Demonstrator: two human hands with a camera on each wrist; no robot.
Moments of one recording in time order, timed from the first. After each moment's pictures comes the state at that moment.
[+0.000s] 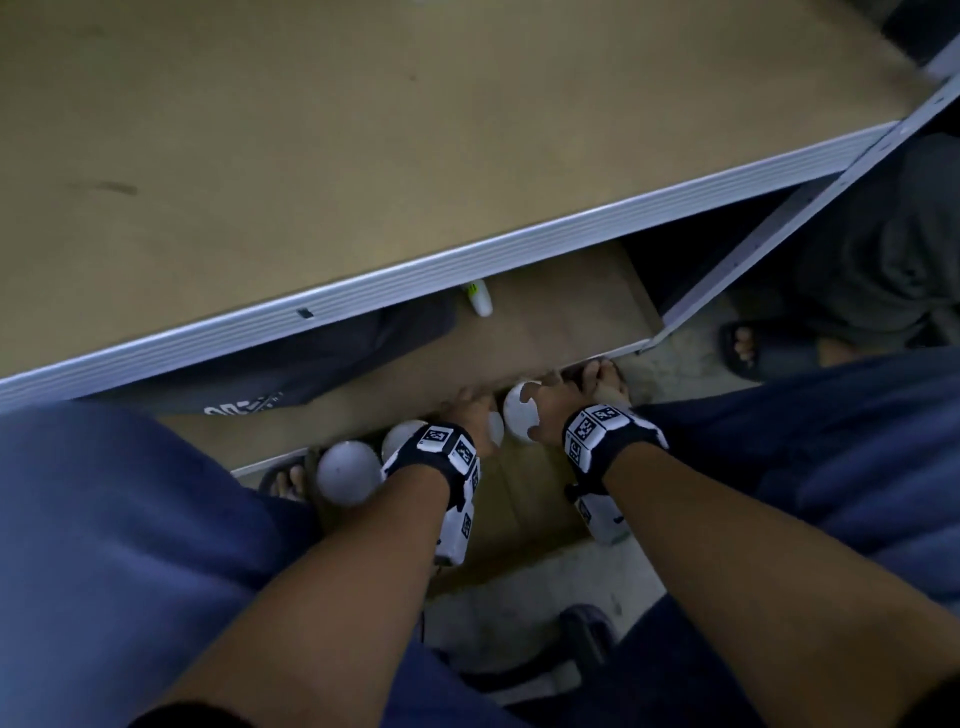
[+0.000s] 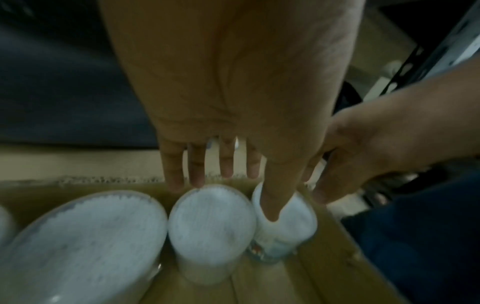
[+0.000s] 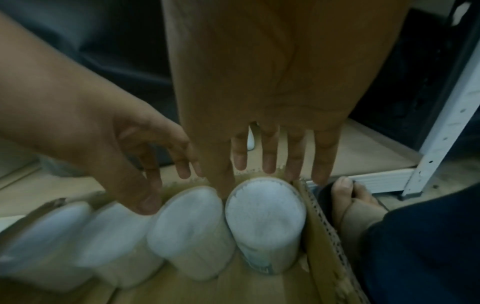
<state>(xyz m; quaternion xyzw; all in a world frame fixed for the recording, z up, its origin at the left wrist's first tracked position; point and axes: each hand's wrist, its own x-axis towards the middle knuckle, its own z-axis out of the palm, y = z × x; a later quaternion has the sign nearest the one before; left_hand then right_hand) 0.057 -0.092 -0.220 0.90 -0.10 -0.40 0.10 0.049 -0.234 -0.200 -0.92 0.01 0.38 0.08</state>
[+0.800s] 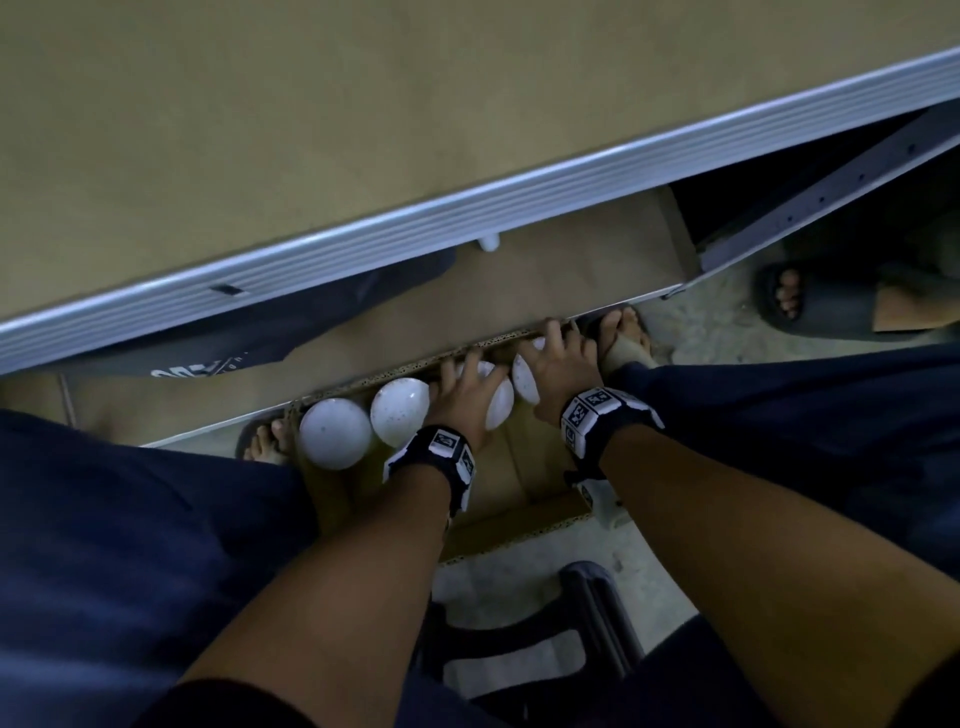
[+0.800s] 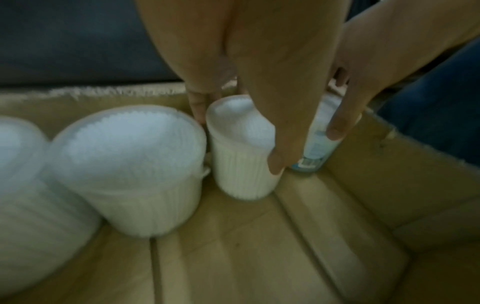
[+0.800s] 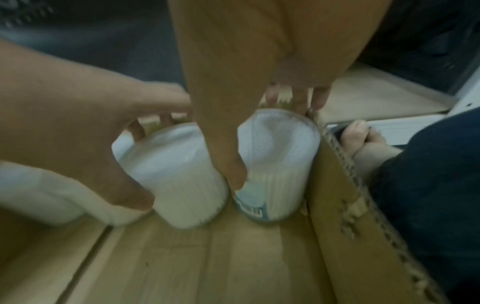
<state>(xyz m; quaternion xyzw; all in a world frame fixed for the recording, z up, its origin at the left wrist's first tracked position) 0.038 -0.079 -0.285 0.92 -0.13 -0.36 0.07 0.055 -0.220 -0.250 -0.94 -0.04 0.34 -0.02</state>
